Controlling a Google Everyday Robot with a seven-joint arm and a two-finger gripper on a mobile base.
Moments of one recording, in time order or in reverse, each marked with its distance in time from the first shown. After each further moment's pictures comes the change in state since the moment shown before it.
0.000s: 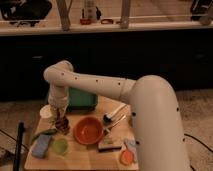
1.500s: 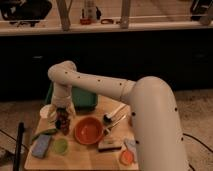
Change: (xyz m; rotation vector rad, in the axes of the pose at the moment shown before) arm 0.000 0.015 0.001 0.000 -0.061 -0.027
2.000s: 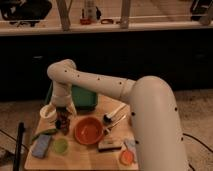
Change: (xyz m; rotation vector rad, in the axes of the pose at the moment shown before) arm -0.002 -0.001 -0.006 -0.018 -0.010 -0.022
